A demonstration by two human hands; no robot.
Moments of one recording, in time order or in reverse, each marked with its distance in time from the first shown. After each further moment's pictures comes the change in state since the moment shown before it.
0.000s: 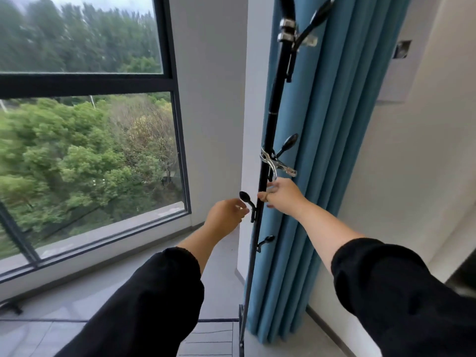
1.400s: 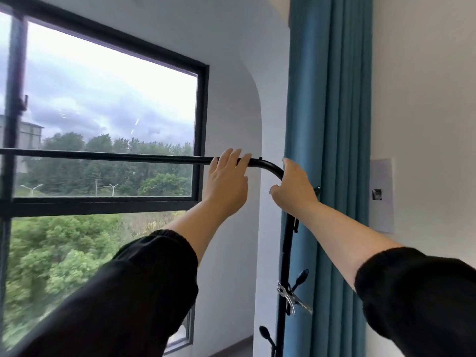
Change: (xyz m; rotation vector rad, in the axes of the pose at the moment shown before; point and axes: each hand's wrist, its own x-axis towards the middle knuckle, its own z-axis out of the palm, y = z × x) left_hand -0.043 0.228 -0.258 0.707 0.797 0.625; right_hand -0.076 -0.283 -0.068 -0.386 0.557 -0.597
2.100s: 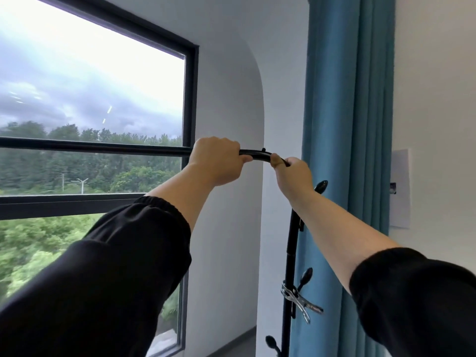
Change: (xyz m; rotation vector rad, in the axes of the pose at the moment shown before) left_hand 0.061 -0.111 0.020 0.290 -0.034 0.181; right_hand 0.063 -0.025 0.100 0.353 0.146 0.249
